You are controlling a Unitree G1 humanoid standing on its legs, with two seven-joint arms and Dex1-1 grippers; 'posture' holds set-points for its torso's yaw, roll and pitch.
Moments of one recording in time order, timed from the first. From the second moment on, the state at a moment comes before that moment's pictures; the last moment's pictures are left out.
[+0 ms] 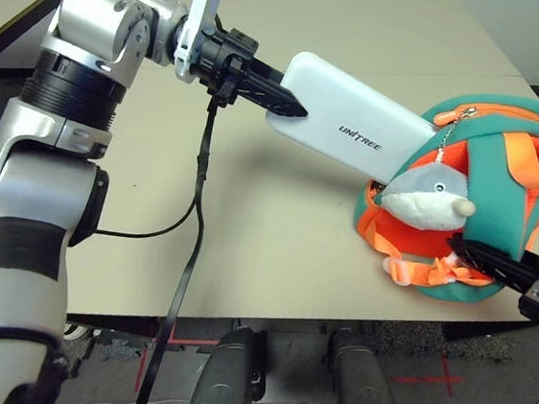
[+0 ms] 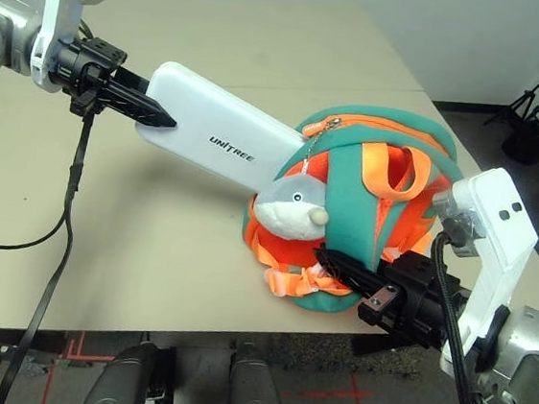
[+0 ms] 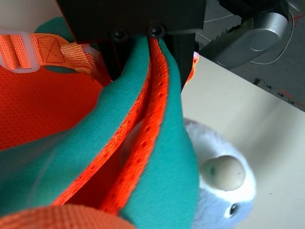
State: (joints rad) left arm -1.33 0.77 -0.39 0.37 -0.52 0.91 -1.59; right arm 0.40 -1.26 -0.88 -0.84 1.89 0.91 0.02
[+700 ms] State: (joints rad) left arm -1.30 0.52 -0.40 0.44 -0.32 0.65 -1.55; right arm 0.26 -1.26 -0.70 -0.81 1.82 0.88 0.03
